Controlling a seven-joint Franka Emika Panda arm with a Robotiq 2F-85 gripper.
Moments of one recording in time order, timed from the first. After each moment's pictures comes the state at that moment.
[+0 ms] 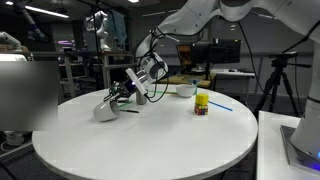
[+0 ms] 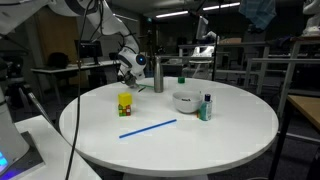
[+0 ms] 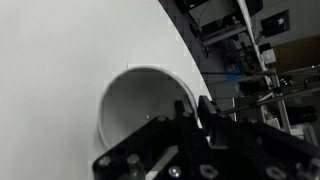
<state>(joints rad) 0.05 0.84 0.18 -1.56 1.60 2.43 -0.26</state>
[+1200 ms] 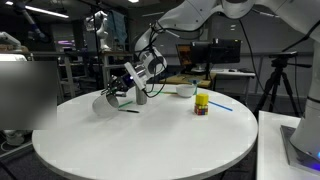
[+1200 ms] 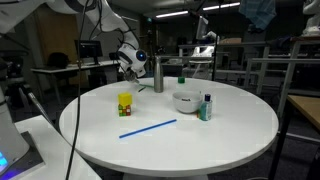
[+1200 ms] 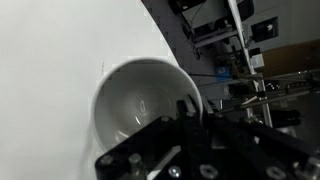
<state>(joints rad) 0.06 0.80 0.18 -1.54 1.60 2.43 -0.28</state>
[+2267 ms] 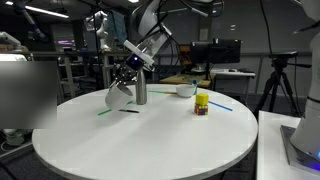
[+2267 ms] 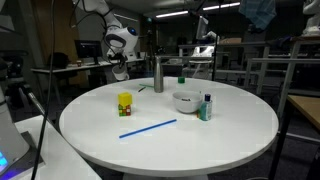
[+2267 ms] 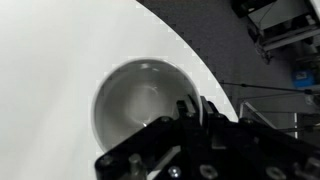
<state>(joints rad) 0.16 0.48 0.10 -1.82 1.14 2.42 0.27</state>
